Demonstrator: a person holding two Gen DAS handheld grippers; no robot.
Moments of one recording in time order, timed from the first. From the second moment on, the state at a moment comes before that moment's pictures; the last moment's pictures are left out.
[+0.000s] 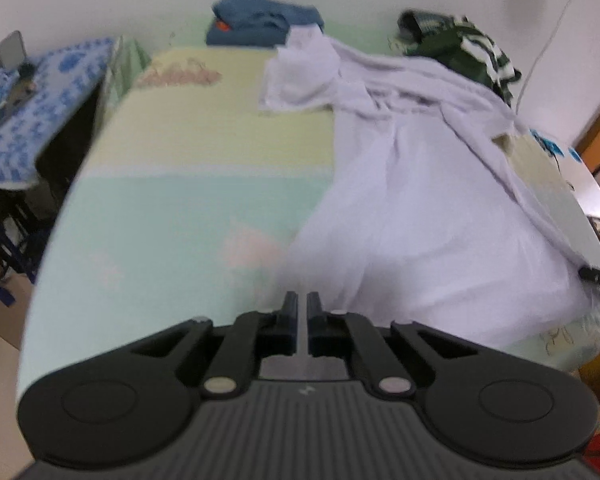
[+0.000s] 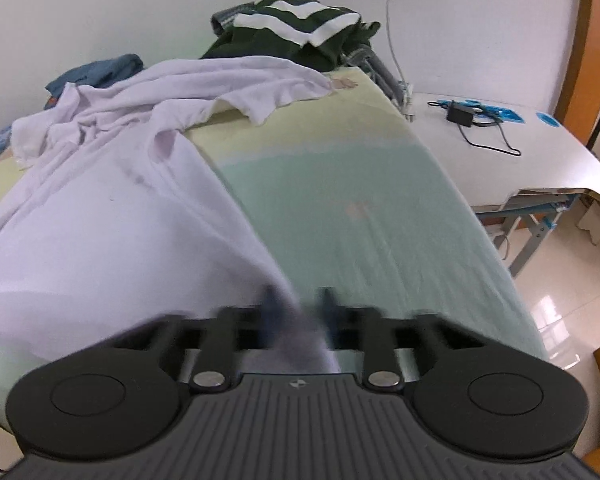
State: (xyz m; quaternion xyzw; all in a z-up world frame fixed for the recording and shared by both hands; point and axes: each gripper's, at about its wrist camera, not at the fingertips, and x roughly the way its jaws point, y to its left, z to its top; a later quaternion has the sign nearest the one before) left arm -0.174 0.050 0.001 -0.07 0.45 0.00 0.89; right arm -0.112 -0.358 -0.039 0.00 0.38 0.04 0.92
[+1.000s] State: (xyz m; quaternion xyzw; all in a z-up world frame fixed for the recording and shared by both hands) left arm -0.193 0.048 0.045 -0.04 0.39 -0.03 0.92; right arm -0.129 -0.354 0.020 0.07 0.34 0.02 0.94
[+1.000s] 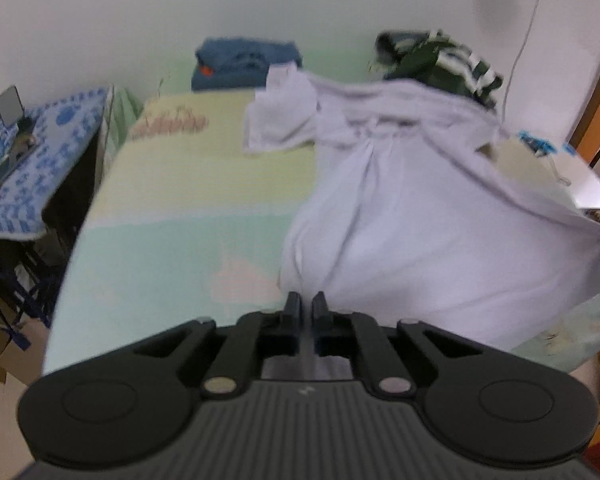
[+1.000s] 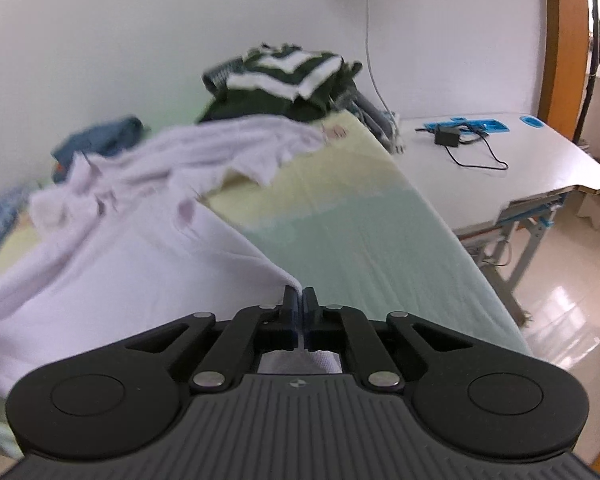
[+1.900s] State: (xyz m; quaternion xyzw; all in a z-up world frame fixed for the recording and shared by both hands) left arm -0.151 0.049 -0.019 0.00 0.45 -0.05 0.89; right arm -0.134 -0.356 -0.006 -0.02 0.40 -0.07 0.91
